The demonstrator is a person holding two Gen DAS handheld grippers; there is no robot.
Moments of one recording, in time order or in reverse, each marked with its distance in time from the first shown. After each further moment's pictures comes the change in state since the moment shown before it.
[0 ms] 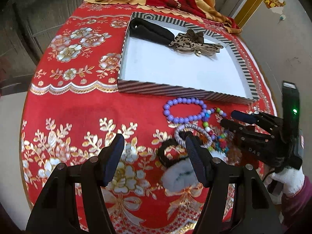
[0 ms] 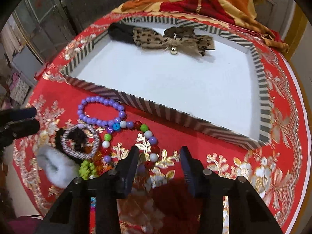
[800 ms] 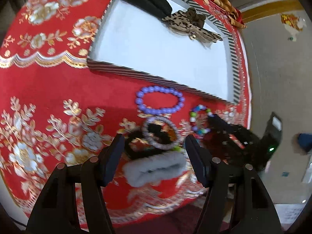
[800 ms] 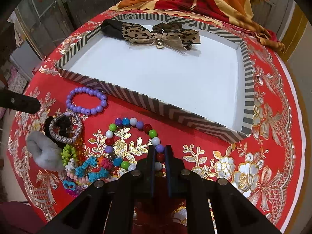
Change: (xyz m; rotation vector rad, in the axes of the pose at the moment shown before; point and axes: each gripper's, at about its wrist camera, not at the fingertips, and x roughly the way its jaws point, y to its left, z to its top) left arm 0.018 0.000 0.035 -0.219 0.330 -0.242; right arm -0.007 -0.029 -0.021 -0.004 0.007 -0.009
